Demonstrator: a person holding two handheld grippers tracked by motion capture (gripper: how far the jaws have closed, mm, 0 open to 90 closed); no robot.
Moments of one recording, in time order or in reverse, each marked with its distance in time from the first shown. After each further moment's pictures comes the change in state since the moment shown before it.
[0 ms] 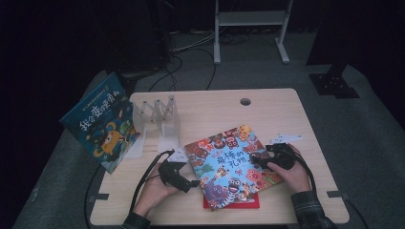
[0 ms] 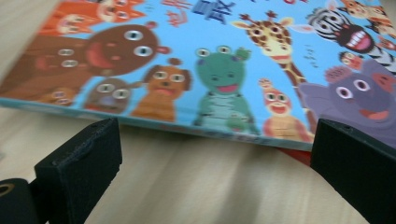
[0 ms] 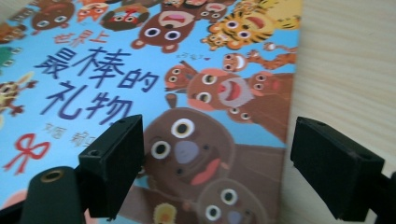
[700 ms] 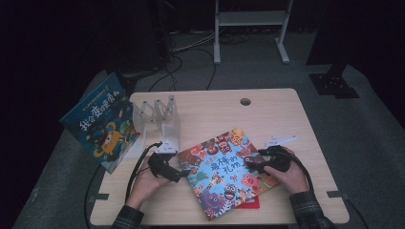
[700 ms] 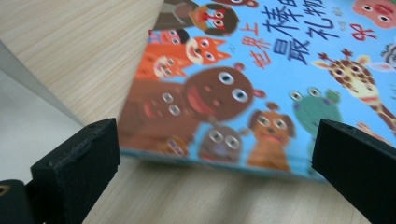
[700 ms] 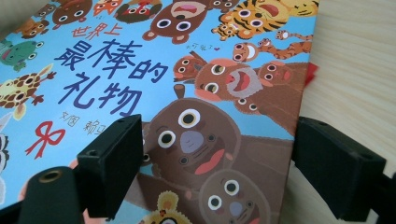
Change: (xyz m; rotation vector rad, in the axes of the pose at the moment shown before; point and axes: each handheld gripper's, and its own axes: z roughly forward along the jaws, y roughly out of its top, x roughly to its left) left arm 0.031 -0.007 -0.017 -0.046 0.060 -0.044; right arm 0.011 0.001 0.007 0.041 0.149 -0.038
